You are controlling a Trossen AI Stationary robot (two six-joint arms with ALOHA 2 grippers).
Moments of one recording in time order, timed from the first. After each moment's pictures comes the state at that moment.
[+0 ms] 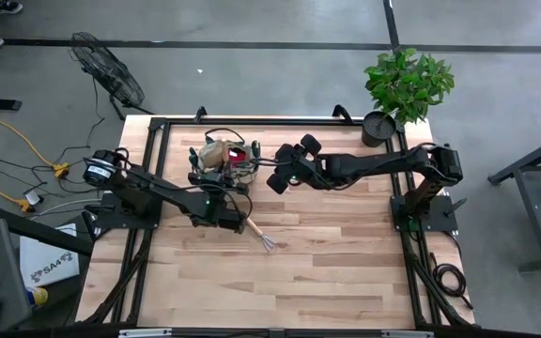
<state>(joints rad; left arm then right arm) -0.22 1.65 0.89 -0.62 -1.57 -1.47 -0.04 1.71 1.32 -0.36 0.65 0.31</state>
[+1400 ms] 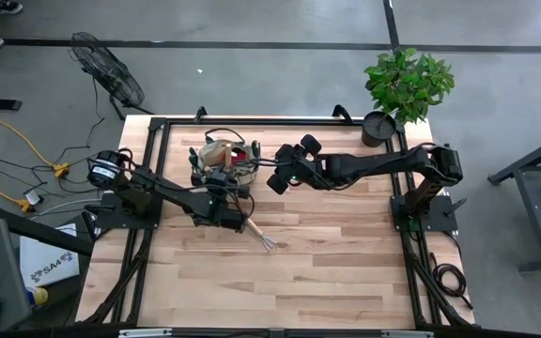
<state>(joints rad) -0.20 1.68 0.89 -0.63 -1.42 -1.41 -0.03 1.71 1.32 -0.37 0.64 0.31</state>
